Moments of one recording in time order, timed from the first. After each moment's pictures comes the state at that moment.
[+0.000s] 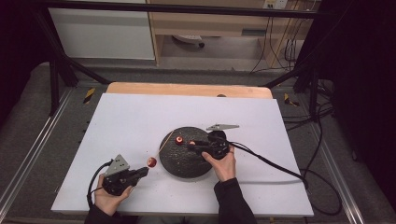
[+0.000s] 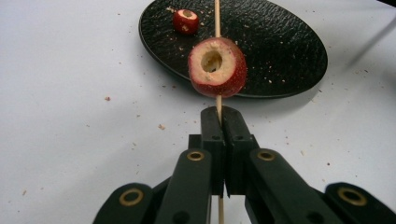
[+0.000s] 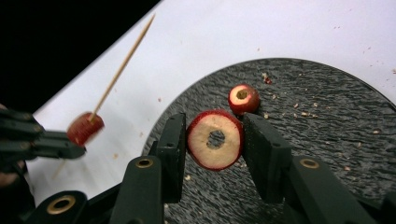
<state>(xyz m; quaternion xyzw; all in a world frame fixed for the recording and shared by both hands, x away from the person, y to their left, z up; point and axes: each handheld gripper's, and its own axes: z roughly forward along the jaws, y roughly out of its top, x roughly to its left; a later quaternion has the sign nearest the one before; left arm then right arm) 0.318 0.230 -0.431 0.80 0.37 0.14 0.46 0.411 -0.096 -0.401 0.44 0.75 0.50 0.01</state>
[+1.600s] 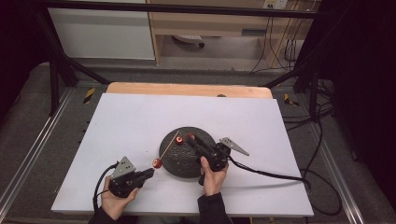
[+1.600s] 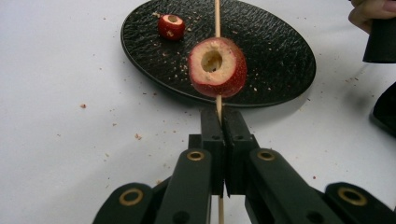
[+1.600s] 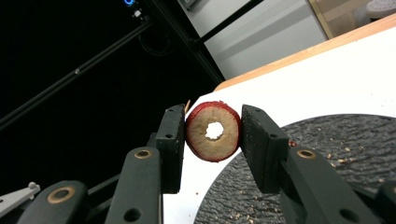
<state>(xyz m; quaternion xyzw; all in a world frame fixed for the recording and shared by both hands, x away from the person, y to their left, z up) 0.313 0.214 -0.435 0.79 0.37 0.14 0.47 0.380 -0.088 -0.428 0.48 0.53 0.69 0.04</state>
